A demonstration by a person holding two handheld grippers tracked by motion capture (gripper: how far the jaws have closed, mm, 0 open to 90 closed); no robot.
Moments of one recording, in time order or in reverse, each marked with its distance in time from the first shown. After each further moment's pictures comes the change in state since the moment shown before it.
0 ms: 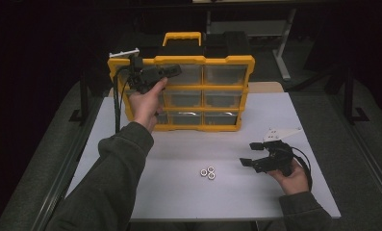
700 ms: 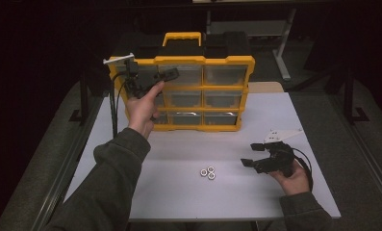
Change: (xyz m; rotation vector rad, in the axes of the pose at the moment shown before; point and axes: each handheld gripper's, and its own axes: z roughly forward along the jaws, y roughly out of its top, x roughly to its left) left arm 0.001 -0.010 -0.015 -0.004 -0.072 -0.052; right arm -0.001 -0.003 0.000 0.003 -0.014 -0.006
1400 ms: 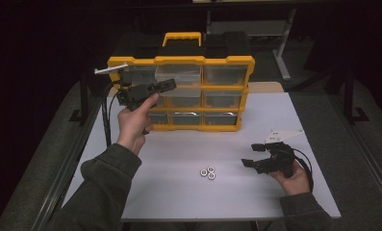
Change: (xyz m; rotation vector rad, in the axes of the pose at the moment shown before) left arm -0.016 -0.022 -0.028 0.045 -0.047 0.026; right arm -0.001 -0.003 0.000 0.001 -0.002 0.009
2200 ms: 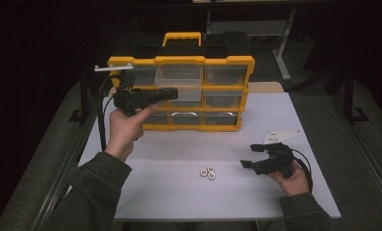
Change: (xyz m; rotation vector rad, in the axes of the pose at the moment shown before) left arm -0.039 0.003 -0.009 0.184 0.022 0.396; right arm 0.004 0.002 0.002 0.012 0.001 -0.021
